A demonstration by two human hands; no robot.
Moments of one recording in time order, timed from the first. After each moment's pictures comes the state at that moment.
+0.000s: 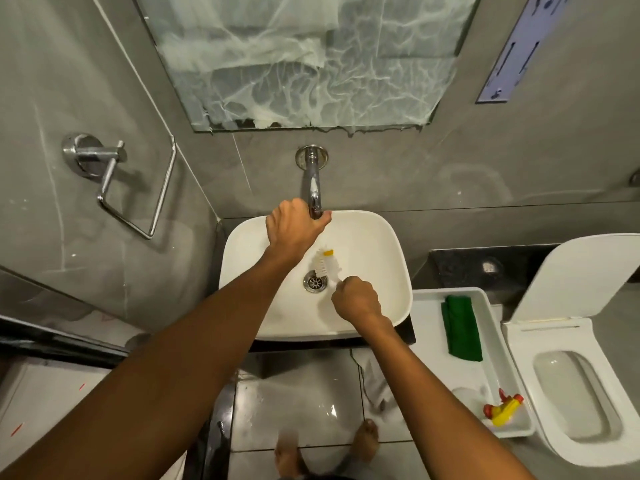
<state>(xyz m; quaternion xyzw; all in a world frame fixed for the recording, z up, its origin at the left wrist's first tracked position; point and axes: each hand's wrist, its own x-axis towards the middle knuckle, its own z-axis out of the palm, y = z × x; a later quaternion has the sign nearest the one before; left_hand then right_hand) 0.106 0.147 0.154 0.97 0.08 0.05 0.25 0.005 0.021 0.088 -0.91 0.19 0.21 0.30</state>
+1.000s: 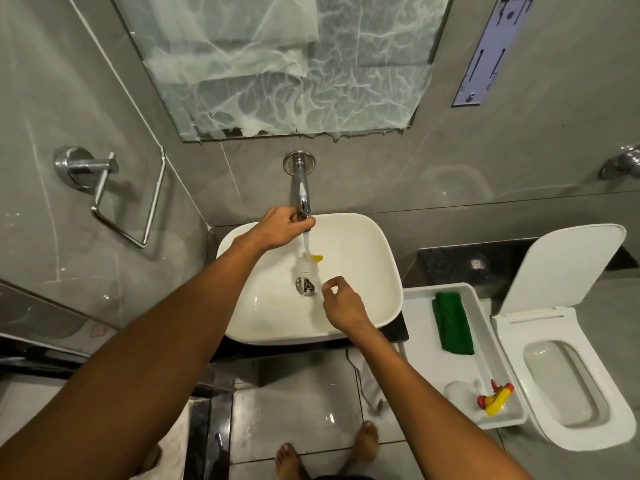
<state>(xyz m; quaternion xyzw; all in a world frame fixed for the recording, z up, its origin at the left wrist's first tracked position) 0.138 0.189 0.142 0.92 -0.06 -0.13 0.36 -0.015 0.026 0.081 -0.85 0.17 0.18 0.46</state>
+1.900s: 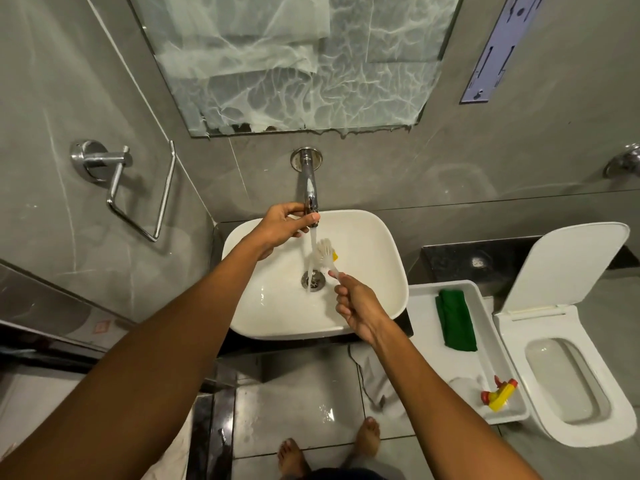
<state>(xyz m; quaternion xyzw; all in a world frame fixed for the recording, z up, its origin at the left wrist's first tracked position) 0.120 0.199 0.139 0.78 -0.01 -0.17 0.60 -0.017 0.012 0.072 -0.48 0.28 0.19 0.81</state>
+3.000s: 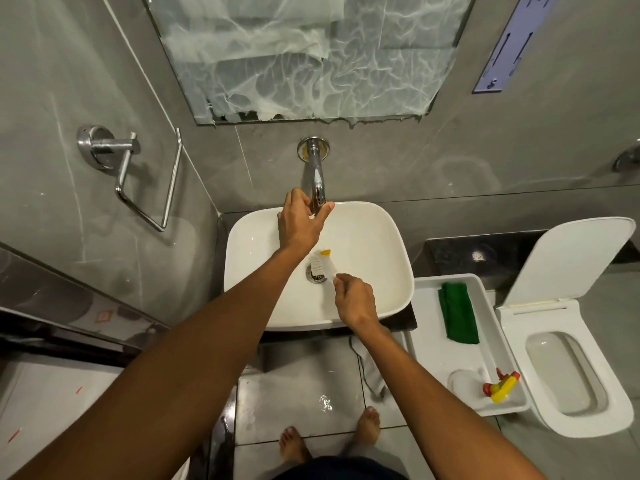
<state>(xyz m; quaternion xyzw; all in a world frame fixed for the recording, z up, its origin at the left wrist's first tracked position) 0.098 0.156 0.123 0.89 0.06 0.07 0.45 -0.024 0.036 0.054 -0.90 0.16 0.09 0.40</state>
